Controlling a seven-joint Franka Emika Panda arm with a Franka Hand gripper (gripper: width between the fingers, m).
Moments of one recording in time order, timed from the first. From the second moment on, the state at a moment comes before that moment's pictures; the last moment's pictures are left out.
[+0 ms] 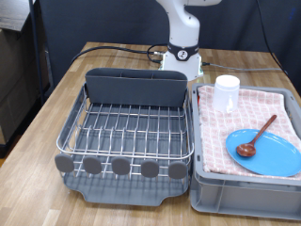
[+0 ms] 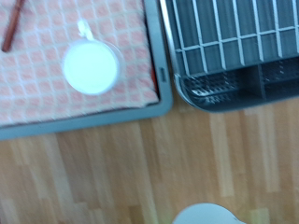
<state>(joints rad) 0.04 -0.67 0.06 -2.30 0.02 1.65 1.03</state>
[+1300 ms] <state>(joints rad) 0.04 -0.34 0.24 -2.08 0.03 1.75 1.41</state>
